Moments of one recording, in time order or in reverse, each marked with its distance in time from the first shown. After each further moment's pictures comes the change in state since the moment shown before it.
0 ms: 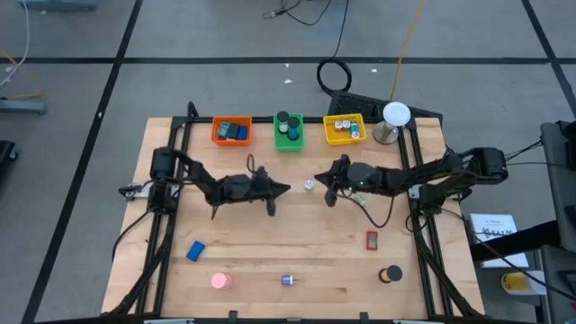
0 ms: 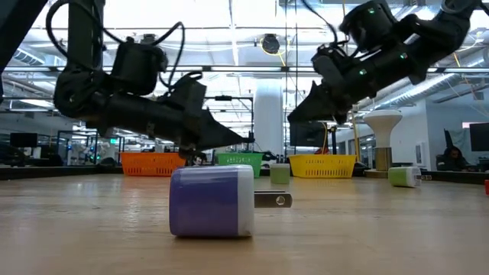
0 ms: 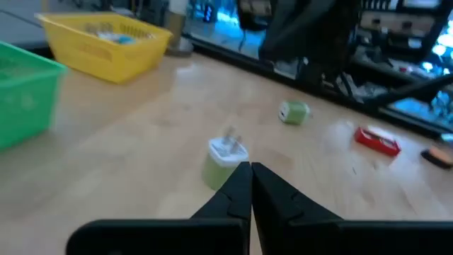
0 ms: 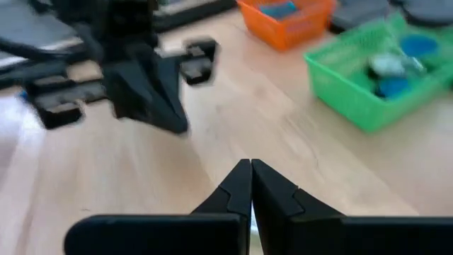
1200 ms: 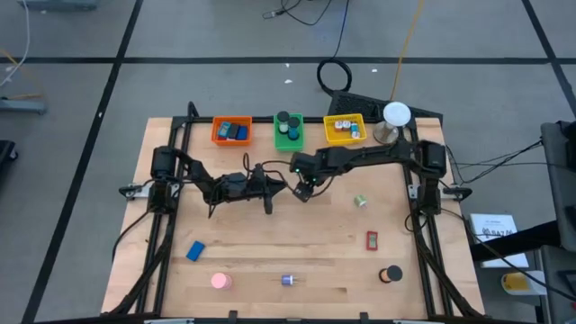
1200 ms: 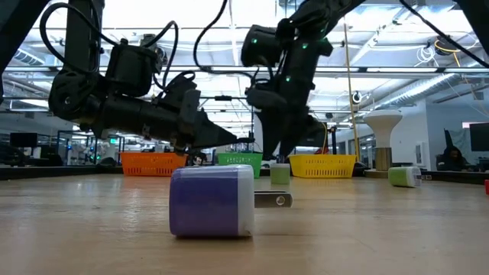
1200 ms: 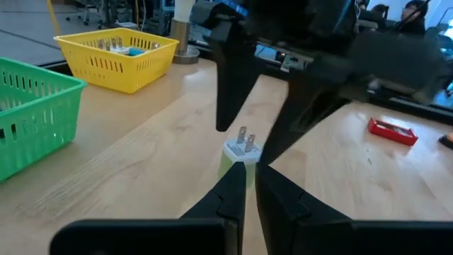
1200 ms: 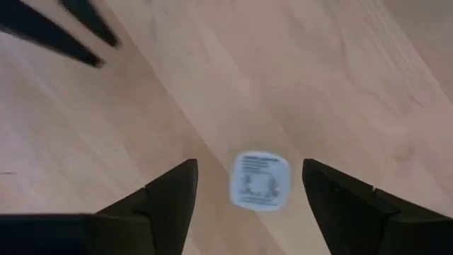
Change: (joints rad) left arm 0.018 0.000 -0.033 0.046 -0.008 0.088; right arm -0.074 0.515 0.865 -1.192 -0.157 0.151
